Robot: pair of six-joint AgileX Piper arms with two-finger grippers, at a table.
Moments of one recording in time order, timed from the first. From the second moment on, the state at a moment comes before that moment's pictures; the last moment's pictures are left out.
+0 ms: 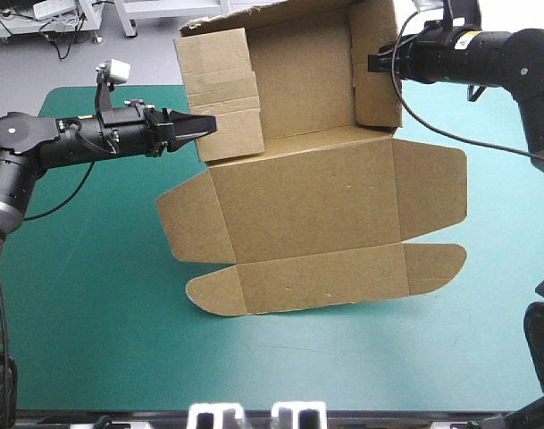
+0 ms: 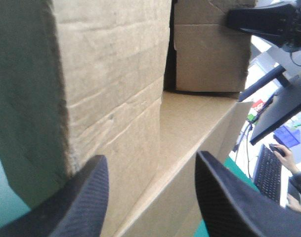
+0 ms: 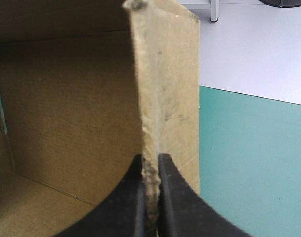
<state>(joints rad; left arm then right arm) 0.03 1.46 -1.42 -1.26 1.12 0.71 0.13 1.63 -2.05 0.44 1.01 -0.18</state>
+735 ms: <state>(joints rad) 0.03 1.46 -1.42 -1.13 0.99 0.71 0.13 1.63 -2.05 0.39 1.03 -0.18</state>
